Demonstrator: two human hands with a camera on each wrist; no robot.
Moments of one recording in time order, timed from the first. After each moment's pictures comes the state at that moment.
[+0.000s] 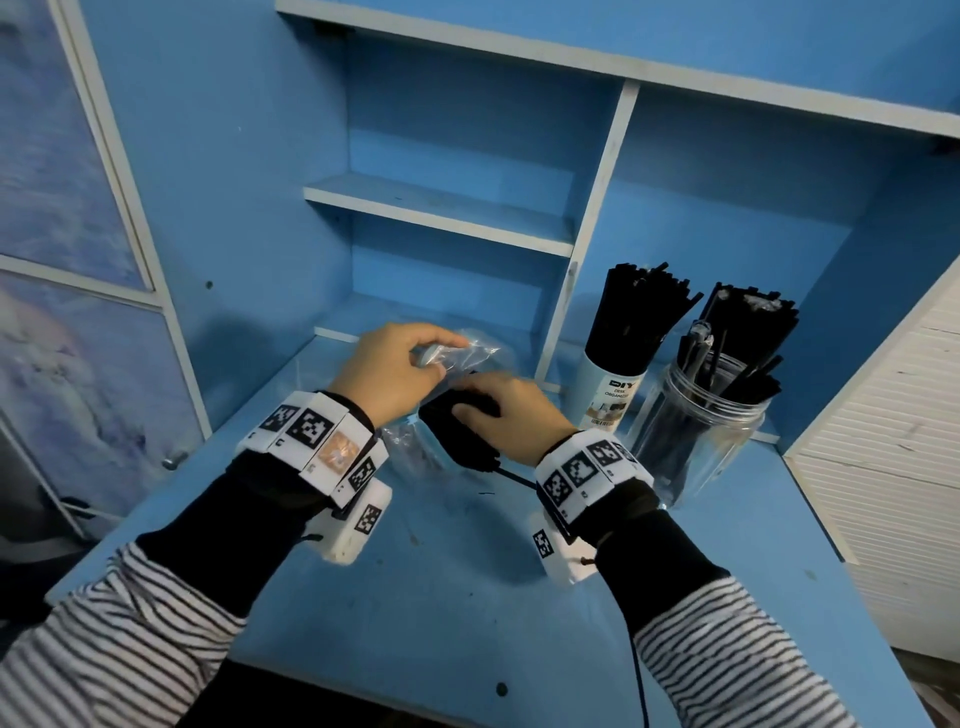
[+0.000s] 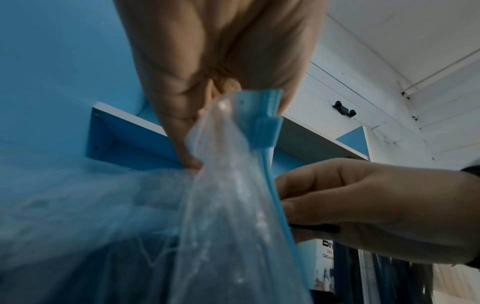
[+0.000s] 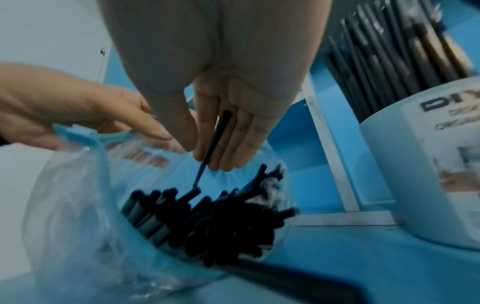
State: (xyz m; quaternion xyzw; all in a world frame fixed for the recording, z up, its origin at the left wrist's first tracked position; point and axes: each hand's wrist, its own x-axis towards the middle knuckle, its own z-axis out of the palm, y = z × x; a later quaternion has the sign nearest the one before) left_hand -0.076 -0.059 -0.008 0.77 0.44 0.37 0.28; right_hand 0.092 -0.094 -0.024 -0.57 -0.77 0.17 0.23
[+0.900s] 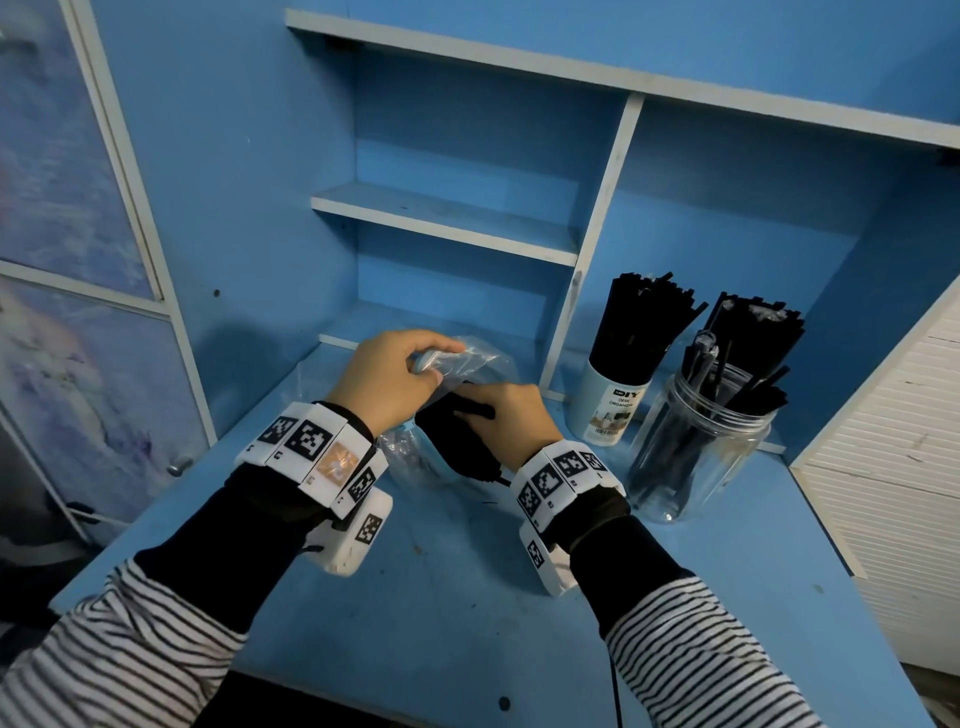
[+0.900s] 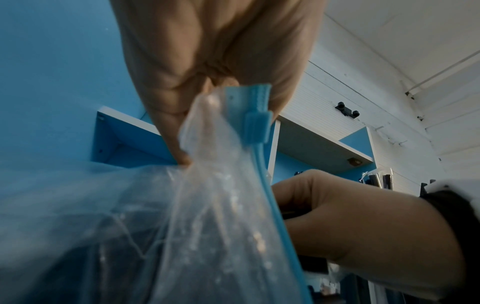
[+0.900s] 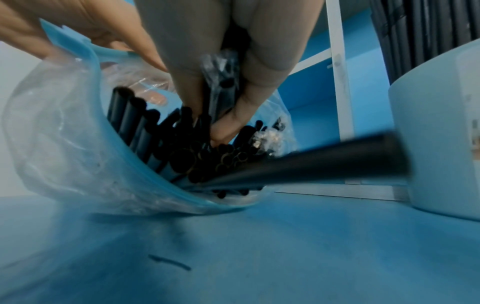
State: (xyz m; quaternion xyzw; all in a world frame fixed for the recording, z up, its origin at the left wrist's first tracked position) left_hand -0.080 -0.059 -0.006 0.75 0.46 0.39 0.27; right_hand 0.087 -0.075 -0.045 -0.58 -0.75 0.11 0.30
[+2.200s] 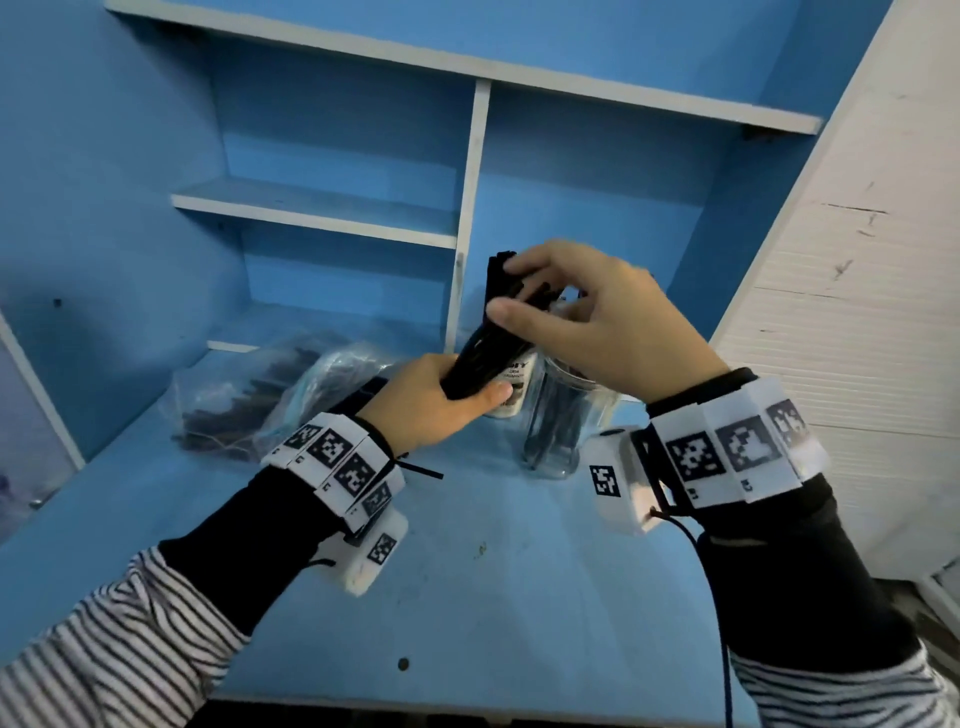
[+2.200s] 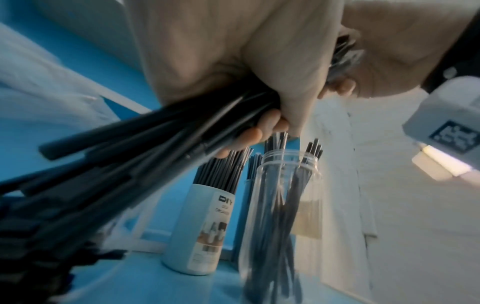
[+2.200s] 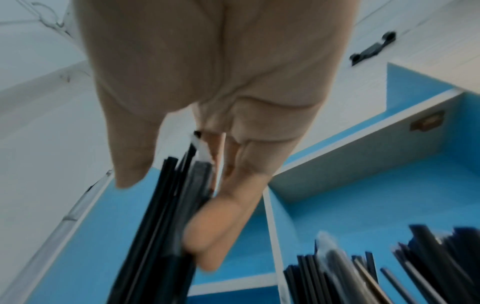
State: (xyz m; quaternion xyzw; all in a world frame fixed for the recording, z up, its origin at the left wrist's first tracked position) left_hand 0.033 -0.113 -0.004 0.81 0.36 0.31 0.33; right_hand 0.179 -0.211 0.099 -0.60 -0.70 0.05 0.38
